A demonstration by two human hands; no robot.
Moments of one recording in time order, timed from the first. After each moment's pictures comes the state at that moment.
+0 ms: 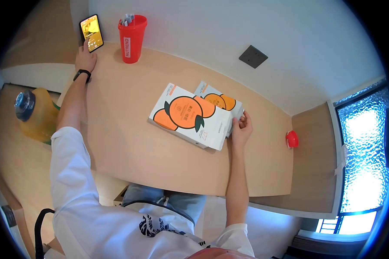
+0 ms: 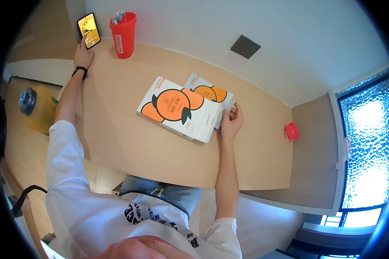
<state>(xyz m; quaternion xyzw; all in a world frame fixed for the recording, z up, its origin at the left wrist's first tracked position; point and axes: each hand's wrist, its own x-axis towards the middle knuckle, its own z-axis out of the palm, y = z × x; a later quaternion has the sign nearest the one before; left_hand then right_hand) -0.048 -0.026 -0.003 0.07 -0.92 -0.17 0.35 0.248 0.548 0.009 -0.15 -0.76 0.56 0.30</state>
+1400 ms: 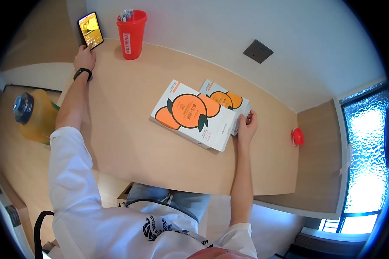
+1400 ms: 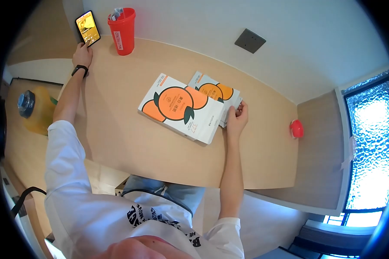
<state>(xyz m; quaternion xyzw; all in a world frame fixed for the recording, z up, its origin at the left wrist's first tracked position) -0.043 -0.020 0.002 0.12 -0.95 -0.07 0.28 0.242 0.555 0.007 -0.14 -0.76 0.56 0.31</state>
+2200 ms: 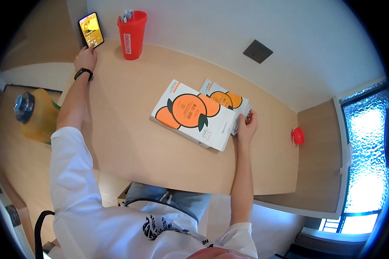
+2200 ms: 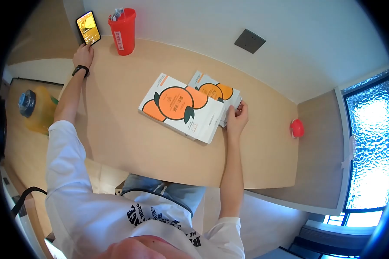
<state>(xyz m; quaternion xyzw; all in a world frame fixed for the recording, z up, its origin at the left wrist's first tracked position) -0.046 -0.022 0.000 0.09 -0.95 -0.03 0.29 0.245 0.553 0.009 -0.15 -0.76 0.56 0.31</state>
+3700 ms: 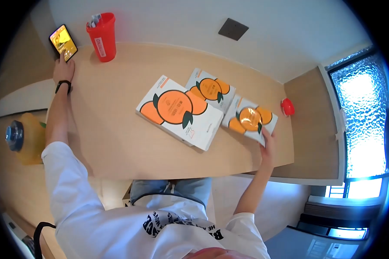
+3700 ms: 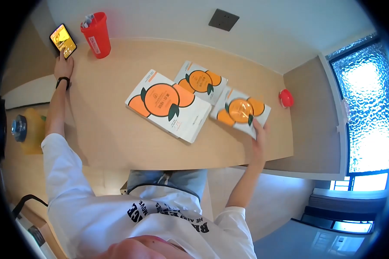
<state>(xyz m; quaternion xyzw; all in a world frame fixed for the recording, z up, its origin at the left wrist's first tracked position) -0.083 -0.018 -0.006 0.10 -0.95 -0.14 0.25 0.386 0.632 0.064 -0.30 -0.60 0.71 0.24</state>
